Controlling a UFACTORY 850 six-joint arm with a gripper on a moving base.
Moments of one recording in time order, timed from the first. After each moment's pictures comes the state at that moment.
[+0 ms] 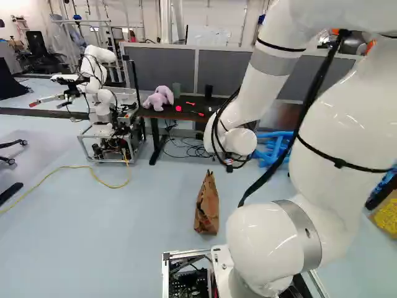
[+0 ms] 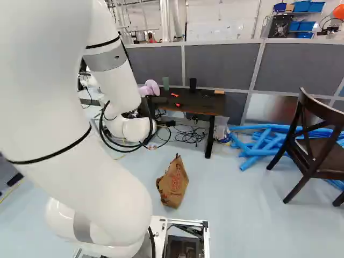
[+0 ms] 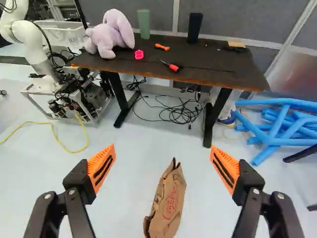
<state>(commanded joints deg) 1.3 -4.1 -20.6 0.0 42.5 0.0</state>
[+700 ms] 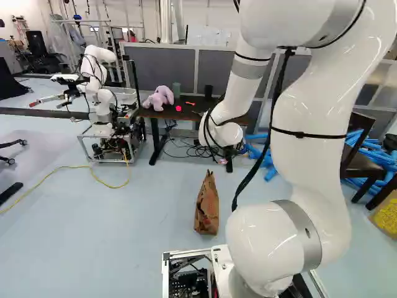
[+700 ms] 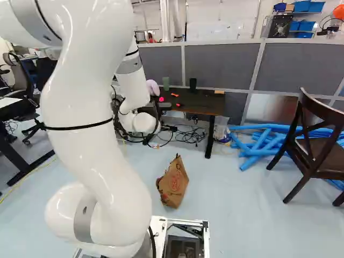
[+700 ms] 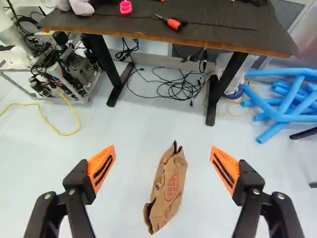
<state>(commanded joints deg) 1.7 -19.6 -32.6 2.7 34.3 0.0</state>
